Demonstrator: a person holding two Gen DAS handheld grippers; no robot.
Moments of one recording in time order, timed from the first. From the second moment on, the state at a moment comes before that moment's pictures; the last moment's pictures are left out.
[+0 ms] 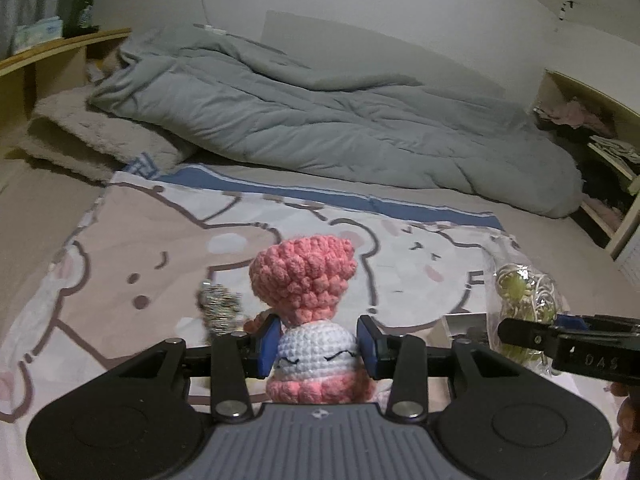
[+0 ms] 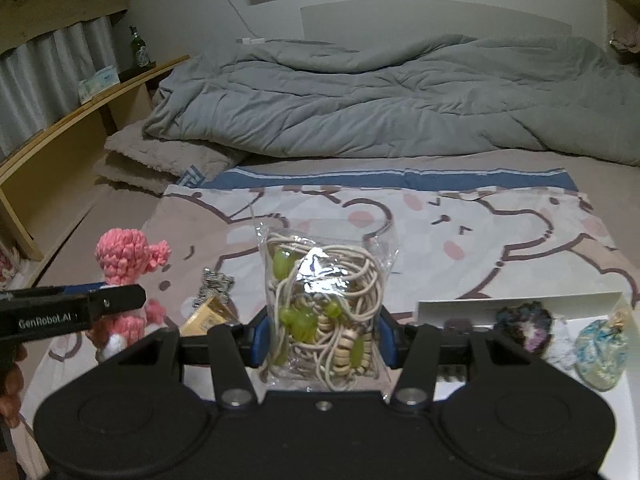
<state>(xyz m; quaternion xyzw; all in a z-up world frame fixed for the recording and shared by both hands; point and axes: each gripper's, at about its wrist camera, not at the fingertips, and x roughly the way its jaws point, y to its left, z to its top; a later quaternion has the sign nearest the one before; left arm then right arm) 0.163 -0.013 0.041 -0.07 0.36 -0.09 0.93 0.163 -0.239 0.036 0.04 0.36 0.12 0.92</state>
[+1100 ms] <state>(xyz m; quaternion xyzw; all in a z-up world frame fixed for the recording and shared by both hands) 0.169 -0.209 0.011 -0.08 0.39 -0.25 0.88 0.121 -0.443 0.010 0.04 0.37 -0.04 0.93</state>
